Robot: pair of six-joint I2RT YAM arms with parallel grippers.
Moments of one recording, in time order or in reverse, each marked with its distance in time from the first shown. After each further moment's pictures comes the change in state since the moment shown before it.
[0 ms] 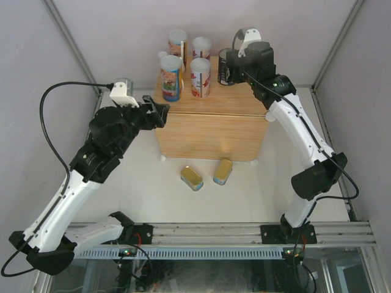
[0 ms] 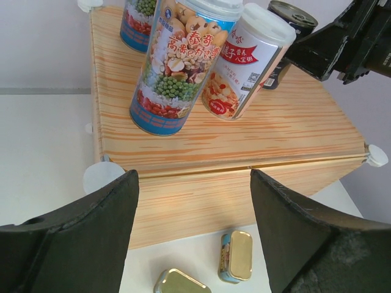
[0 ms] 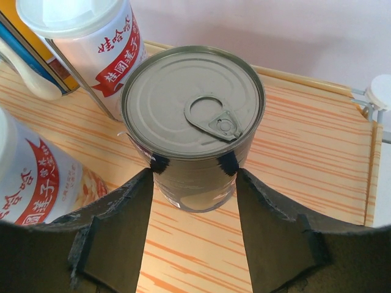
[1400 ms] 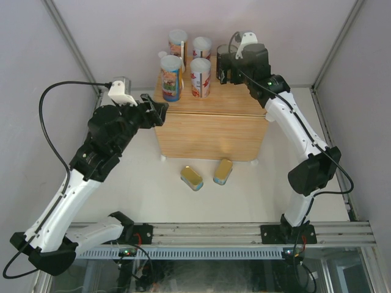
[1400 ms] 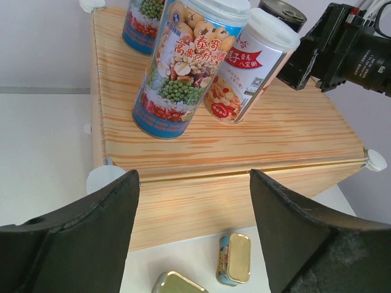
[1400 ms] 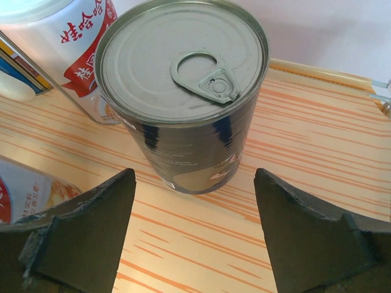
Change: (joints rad) left arm 0.041 0.004 -0.003 0.012 0.040 -0.016; right arm -0.015 0.062 -0.007 0.031 -0.012 0.017
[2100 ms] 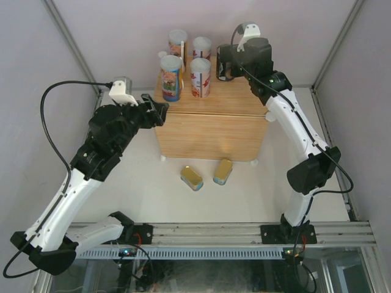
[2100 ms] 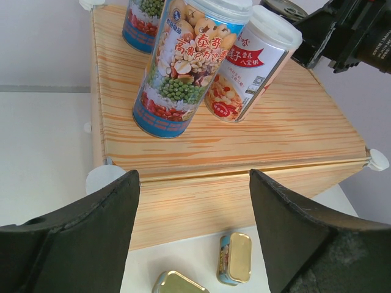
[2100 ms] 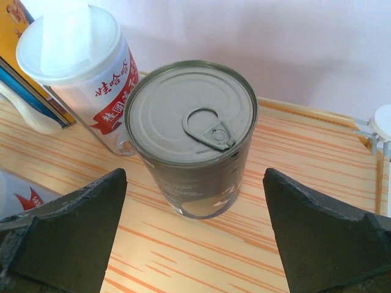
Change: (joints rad) left arm 0.000 0.004 -0.001 -0.001 0.000 0.000; right arm -0.004 0.014 0.068 0.034 -0.006 0.000
